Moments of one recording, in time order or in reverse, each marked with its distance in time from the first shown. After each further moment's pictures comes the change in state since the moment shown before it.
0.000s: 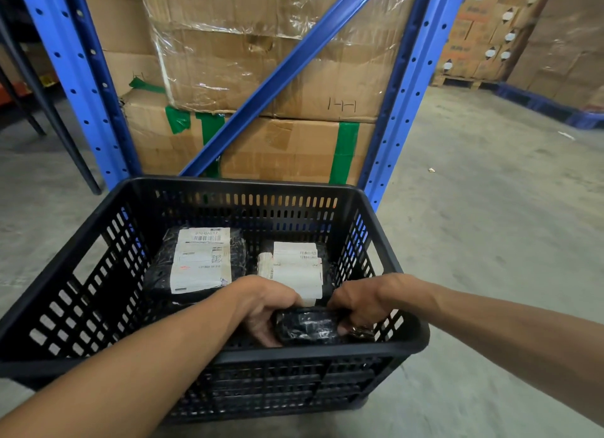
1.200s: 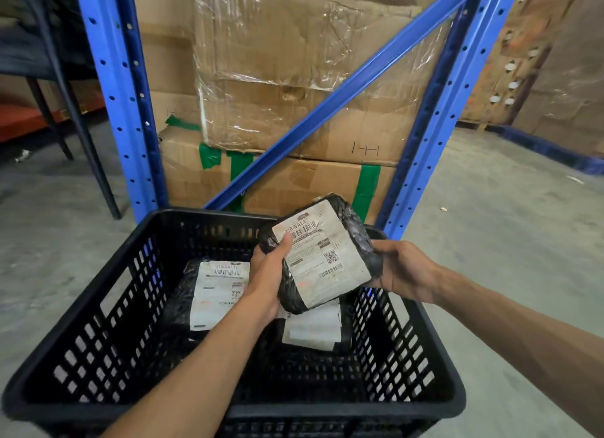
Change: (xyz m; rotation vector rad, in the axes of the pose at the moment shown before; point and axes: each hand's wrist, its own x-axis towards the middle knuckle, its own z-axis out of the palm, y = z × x) left_hand -0.025 0.015 -0.050 -1.052 0.480 0.993; right_hand 0.005 0.042 -0.069 1.705 0.484 -0.320
